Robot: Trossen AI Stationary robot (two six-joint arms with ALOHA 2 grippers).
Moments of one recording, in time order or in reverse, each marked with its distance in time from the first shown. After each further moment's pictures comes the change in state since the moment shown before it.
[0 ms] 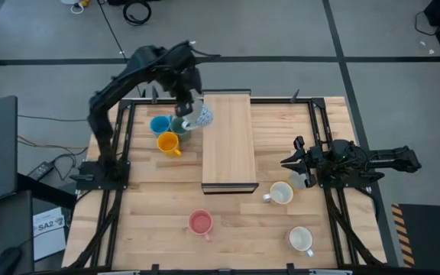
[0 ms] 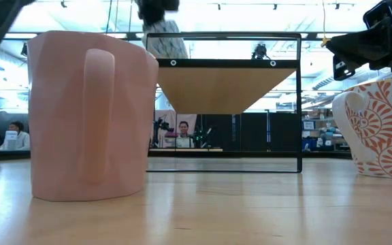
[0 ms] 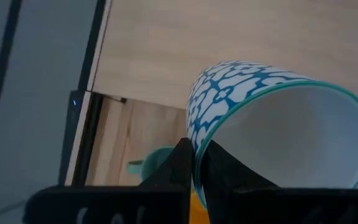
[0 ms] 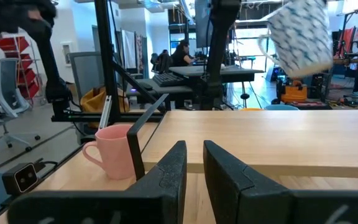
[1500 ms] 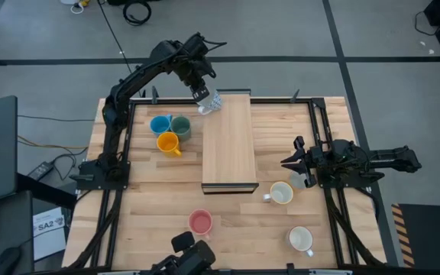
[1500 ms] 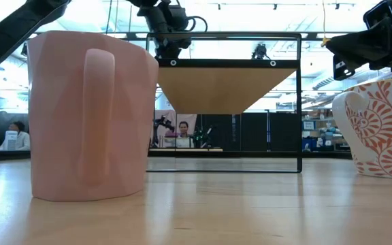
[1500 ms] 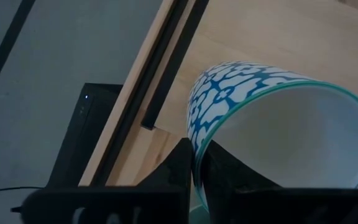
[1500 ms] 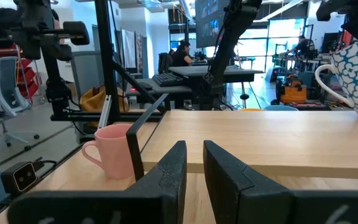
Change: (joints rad) left arm 0.125 0.175 0.003 0.207 -0.009 -0.060; right arm 0.000 0.000 0.000 -0.001 0.000 -0.008
